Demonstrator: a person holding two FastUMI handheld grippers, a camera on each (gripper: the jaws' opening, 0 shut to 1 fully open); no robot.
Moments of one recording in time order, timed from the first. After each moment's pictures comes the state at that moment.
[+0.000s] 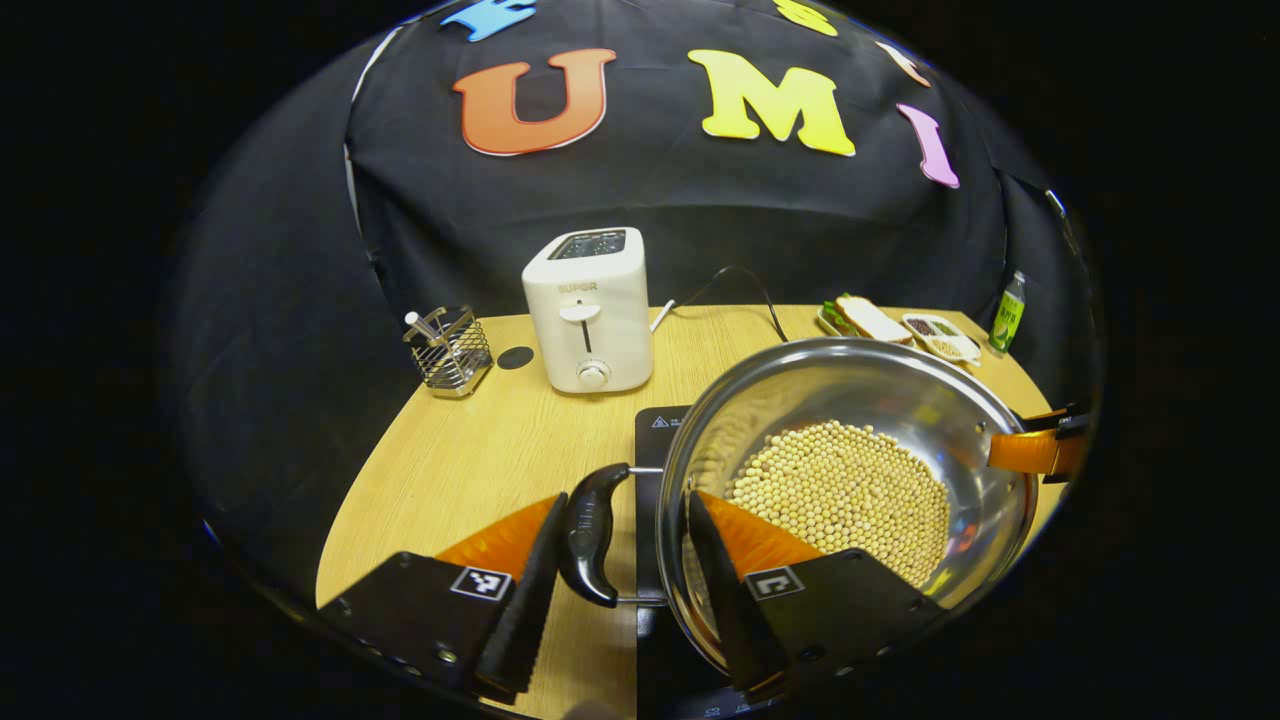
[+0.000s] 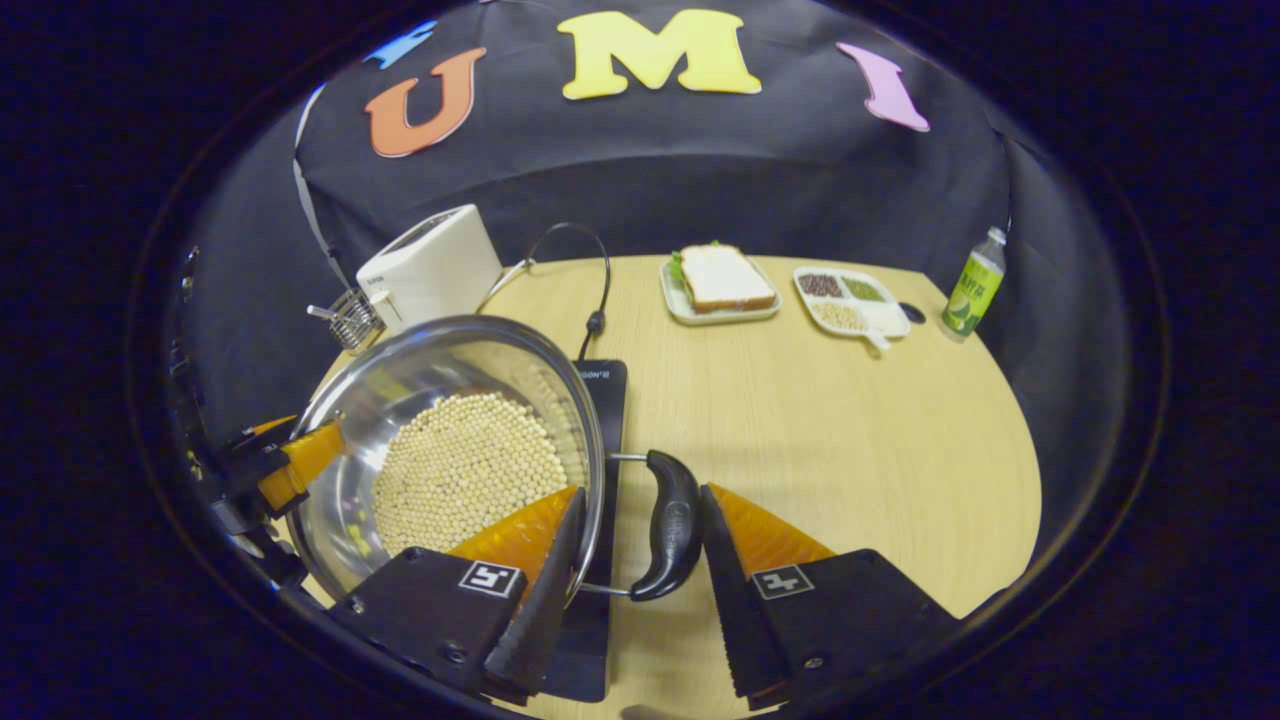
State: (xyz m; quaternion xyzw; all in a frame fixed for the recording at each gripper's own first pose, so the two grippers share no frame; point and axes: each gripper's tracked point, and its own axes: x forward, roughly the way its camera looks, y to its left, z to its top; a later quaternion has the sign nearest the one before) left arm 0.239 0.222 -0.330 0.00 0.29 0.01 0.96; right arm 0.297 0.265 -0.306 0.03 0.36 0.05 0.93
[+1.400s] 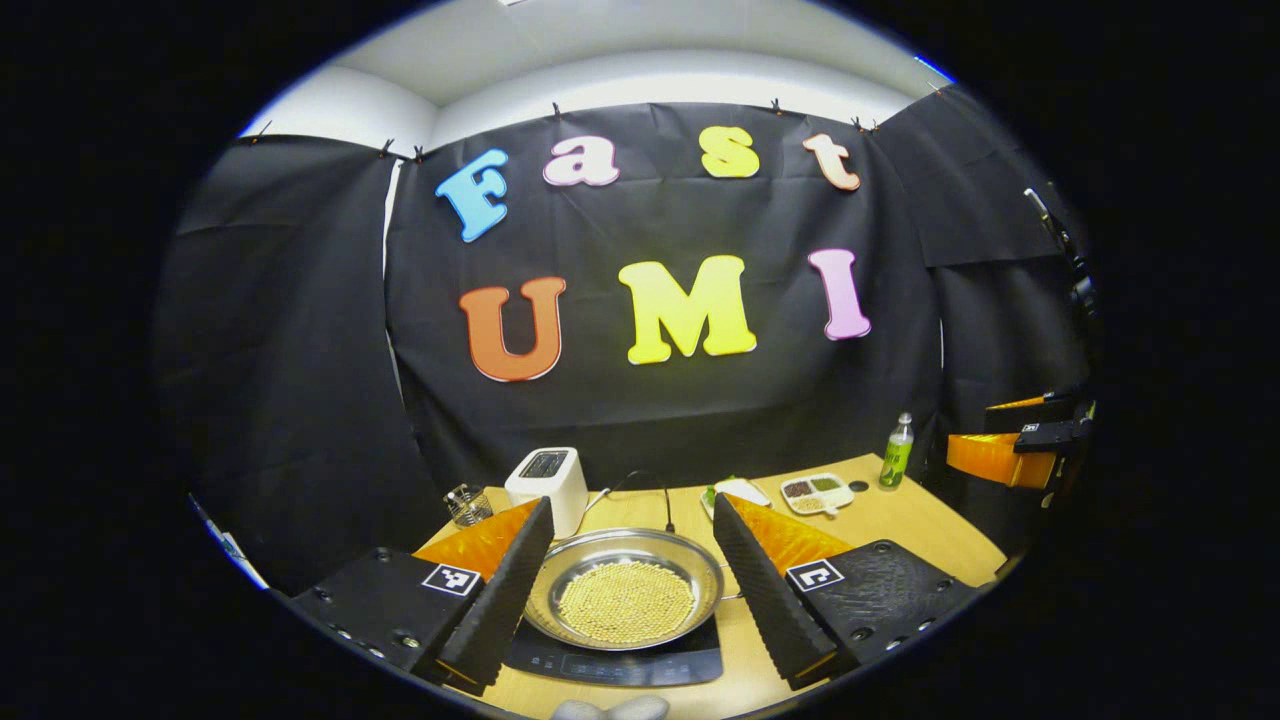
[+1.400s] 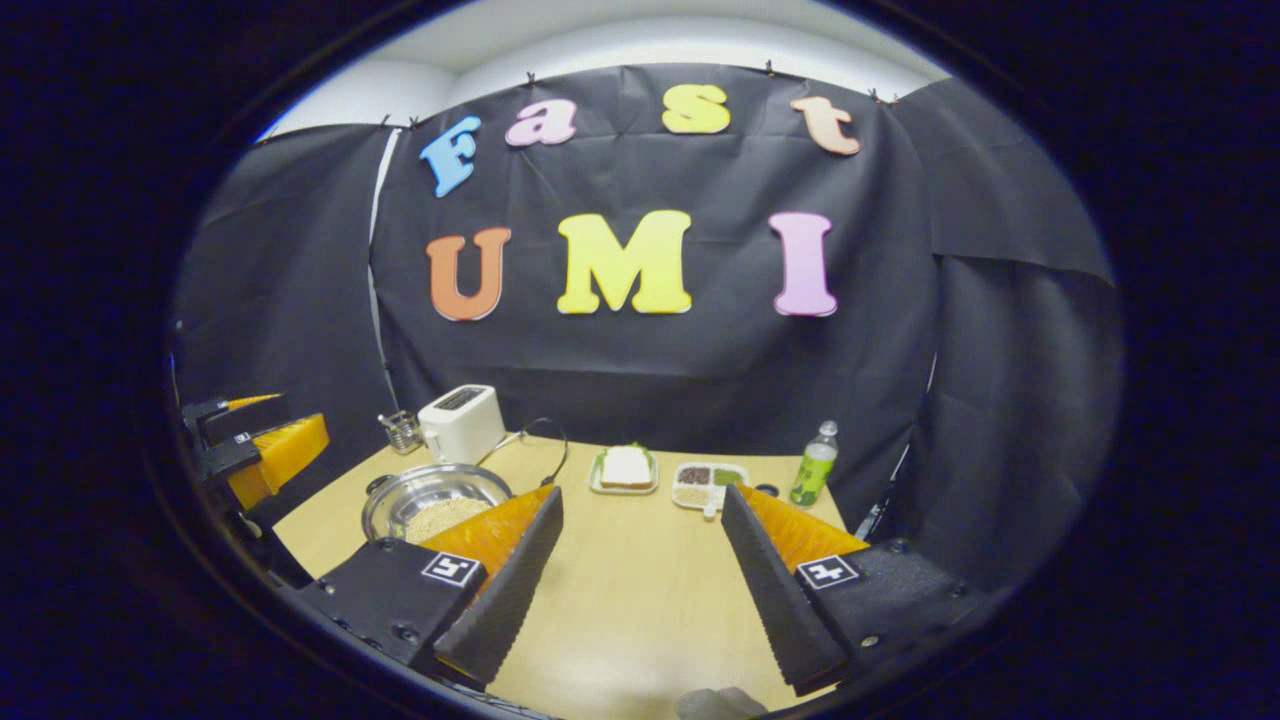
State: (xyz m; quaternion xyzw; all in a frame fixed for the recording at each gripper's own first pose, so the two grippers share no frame) left arm 0.101 0.014 -0.051 0.04 0.07 0.03 1.00; right arm 0.154 0.040 -0.064 0.01 0.12 0.07 0.99
